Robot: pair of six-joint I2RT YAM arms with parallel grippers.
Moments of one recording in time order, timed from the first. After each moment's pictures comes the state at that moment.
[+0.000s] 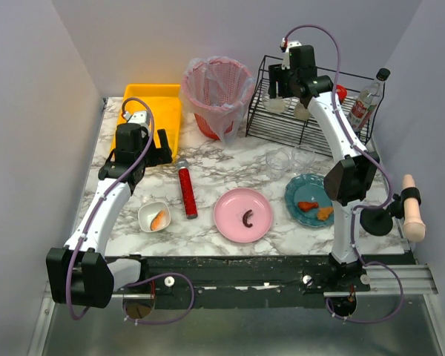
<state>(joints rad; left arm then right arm) -0.11 1.19 0.97 -0.34 0.03 -0.24 0.29 2.17 2.33 -0.71 0.09 0.03</state>
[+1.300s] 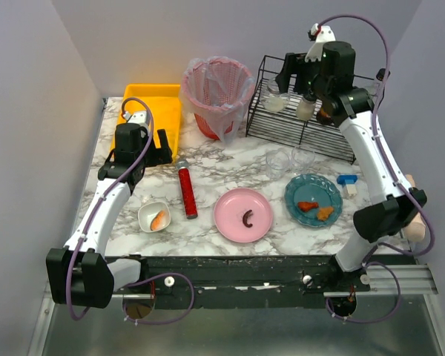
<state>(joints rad) -0.11 1.19 0.97 -0.35 0.04 -0.24 0.30 1.75 2.03 -0.54 -0.02 0.09</state>
